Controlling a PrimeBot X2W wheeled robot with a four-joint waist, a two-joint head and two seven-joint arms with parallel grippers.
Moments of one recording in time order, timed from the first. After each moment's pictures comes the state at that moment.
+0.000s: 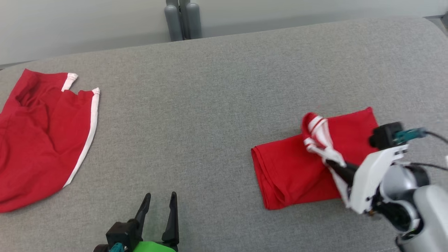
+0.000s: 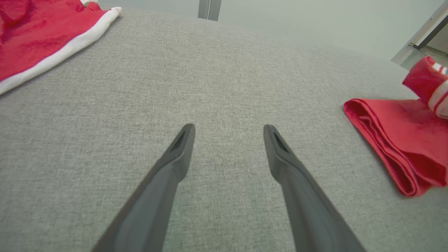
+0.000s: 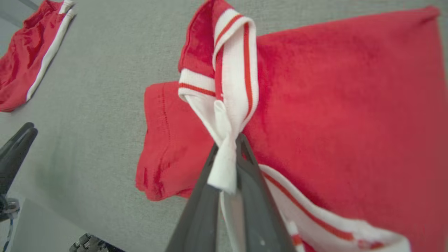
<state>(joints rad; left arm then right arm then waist) 0.05 0.05 -0.28 0.26 -0.35 0.01 -0.26 -0.20 -0.38 0.18 0.01 0.69 0.13 0.64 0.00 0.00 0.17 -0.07</state>
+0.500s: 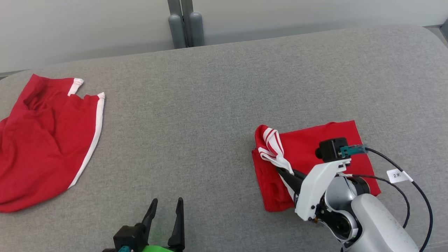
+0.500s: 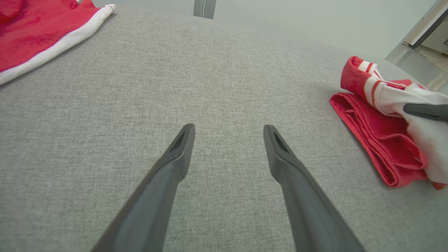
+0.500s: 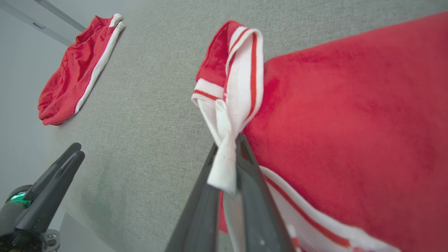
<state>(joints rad) 0.05 0.05 -0.32 0.28 -0.37 0.02 -0.26 -0.25 -0.13 0.31 0.22 0.62 0.13 0.44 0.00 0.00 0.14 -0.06</state>
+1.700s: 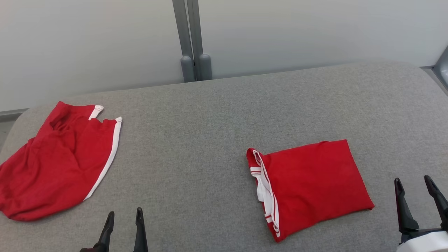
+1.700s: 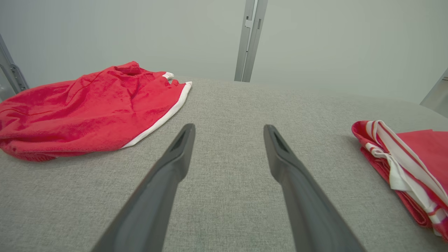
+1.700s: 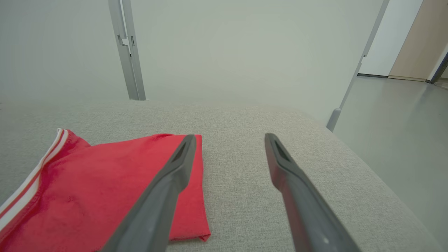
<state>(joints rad) 0.20 0.05 -0.11 0.11 -0.26 0.01 -0.26 0.18 -0.24 -0.13 0.06 0.16 0.13 -0.26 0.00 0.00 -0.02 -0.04</state>
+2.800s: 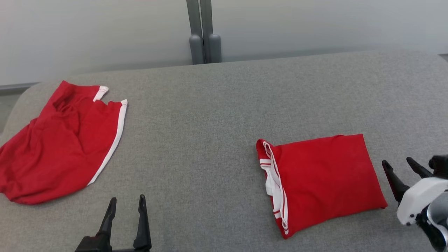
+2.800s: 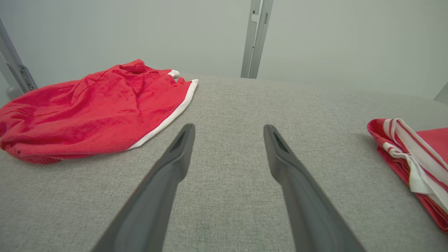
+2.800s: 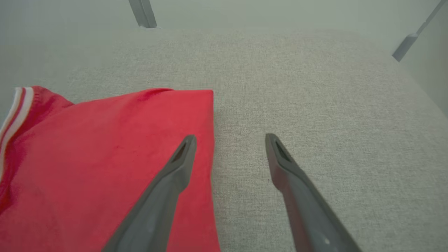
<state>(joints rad) 0.17 0.05 -0.11 0.09 -0.23 0.00 -0.26 -0.10 -0.48 0.13 0.33 0.49 0.13 0.01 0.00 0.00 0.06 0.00</state>
